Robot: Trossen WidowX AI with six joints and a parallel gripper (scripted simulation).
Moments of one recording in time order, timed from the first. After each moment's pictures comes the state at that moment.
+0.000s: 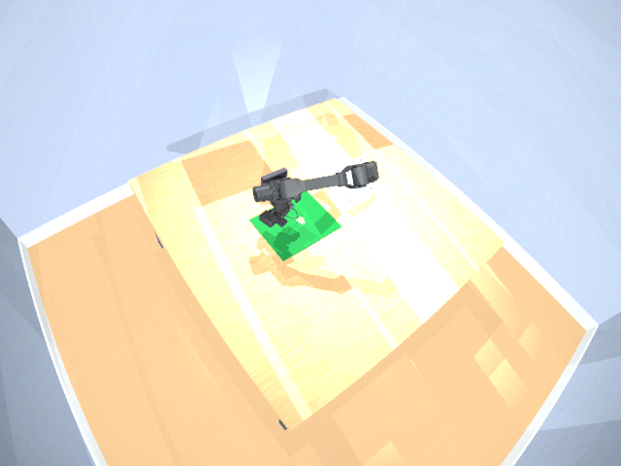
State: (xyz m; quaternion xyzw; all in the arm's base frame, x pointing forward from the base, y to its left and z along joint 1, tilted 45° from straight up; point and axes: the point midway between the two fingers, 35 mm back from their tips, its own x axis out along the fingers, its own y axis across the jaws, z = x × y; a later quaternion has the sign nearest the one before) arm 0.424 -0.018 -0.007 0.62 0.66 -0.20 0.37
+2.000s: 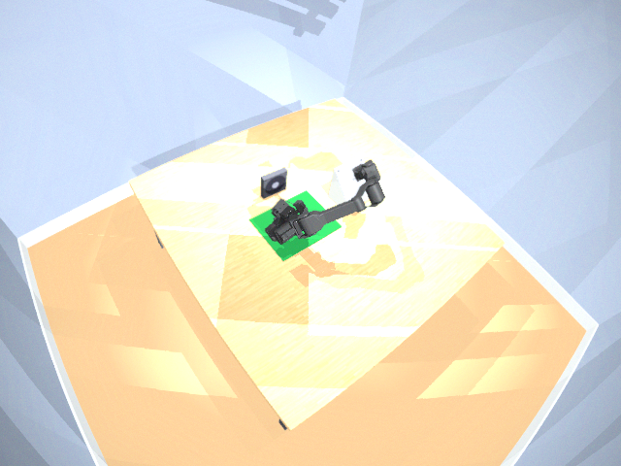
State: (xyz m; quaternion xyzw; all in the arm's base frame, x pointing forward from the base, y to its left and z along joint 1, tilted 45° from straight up) arm 0.413 0.009 -0.039 0.43 0.54 -0.47 0.55
